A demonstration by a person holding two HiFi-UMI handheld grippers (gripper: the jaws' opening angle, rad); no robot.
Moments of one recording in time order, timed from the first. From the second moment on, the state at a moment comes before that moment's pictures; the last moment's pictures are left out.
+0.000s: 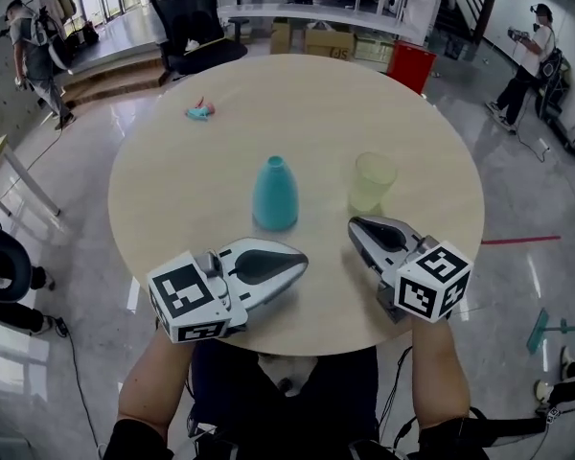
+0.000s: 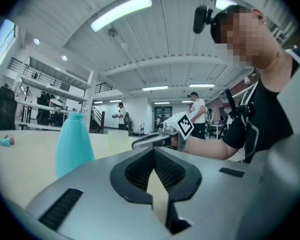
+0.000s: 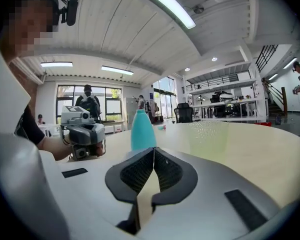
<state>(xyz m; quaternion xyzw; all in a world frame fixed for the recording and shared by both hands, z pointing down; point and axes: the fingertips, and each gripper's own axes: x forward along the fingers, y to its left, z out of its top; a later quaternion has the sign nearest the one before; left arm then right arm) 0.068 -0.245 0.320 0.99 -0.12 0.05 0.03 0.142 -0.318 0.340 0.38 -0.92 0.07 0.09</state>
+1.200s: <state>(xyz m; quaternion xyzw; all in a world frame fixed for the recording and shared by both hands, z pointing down) 0.031 0.434 0.325 0.99 -0.10 0.04 0.02 0.071 0.326 0.293 0.39 -0.92 -0.01 0.07</state>
